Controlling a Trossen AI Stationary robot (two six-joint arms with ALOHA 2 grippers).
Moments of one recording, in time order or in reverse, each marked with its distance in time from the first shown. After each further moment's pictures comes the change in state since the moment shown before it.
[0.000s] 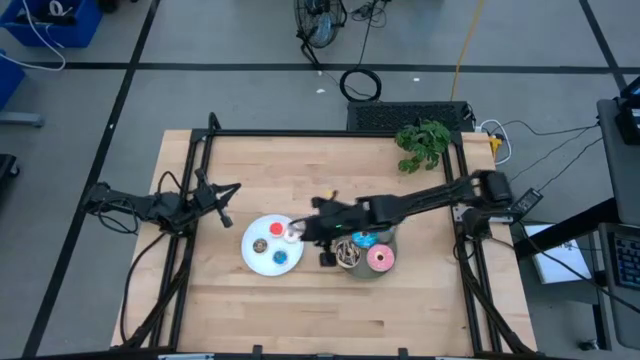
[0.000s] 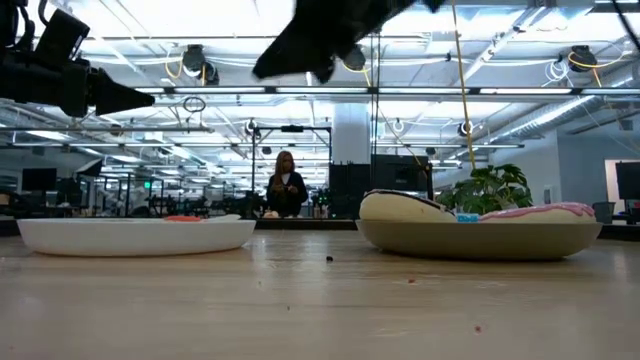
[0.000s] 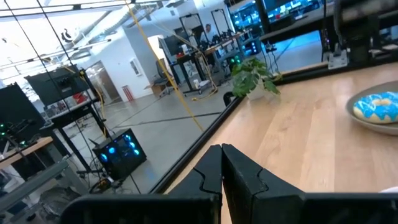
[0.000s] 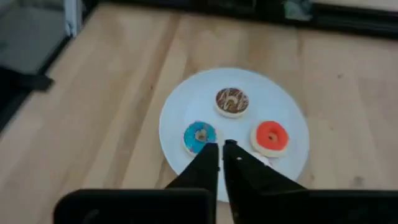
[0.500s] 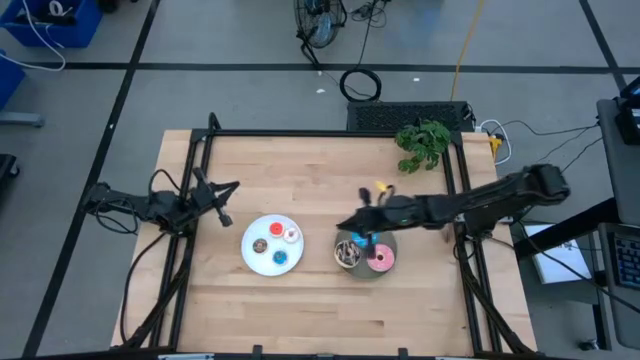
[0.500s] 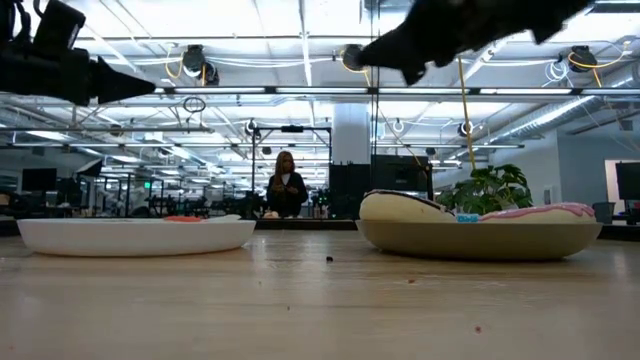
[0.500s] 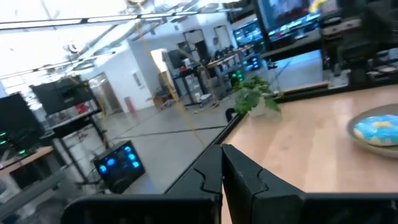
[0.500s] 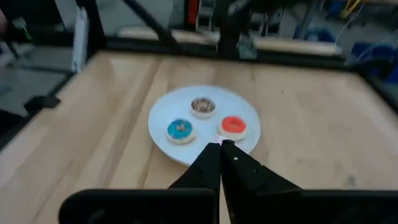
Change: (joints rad) left arm 0.000 0.000 0.001 0.092 0.009 0.045; right arm 0.007 -0.466 -0.634 0.451 0.105 0.013
